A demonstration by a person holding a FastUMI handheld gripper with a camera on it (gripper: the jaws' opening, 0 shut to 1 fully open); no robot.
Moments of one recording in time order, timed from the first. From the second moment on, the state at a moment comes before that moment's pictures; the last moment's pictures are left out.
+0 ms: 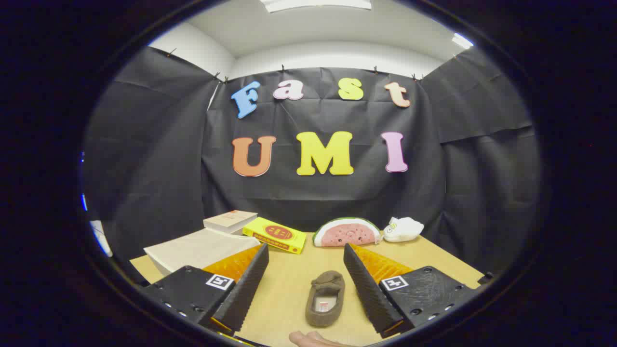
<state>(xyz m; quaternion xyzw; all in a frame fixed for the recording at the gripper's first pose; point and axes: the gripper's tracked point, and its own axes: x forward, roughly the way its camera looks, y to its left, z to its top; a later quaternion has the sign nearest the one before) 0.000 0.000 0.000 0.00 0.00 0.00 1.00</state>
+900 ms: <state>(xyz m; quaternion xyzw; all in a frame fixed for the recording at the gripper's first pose) 0.005 0.005 0.016 0.03 0.00 0.00 1.00</state>
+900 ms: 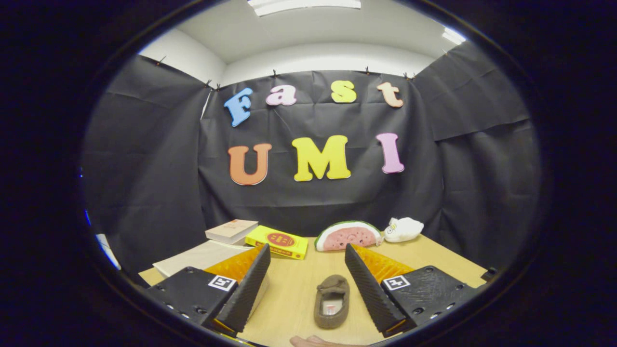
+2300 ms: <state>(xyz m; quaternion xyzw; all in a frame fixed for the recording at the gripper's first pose) 0.114 0.130 -0.125 0.41 0.35 0.37 0.76</state>
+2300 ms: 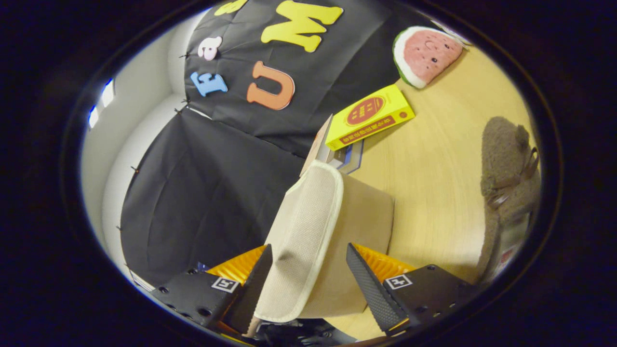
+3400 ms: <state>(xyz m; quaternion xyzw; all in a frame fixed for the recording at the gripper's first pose) 0.093 0.172 0.019 0.41 0.30 0.40 0.76</state>
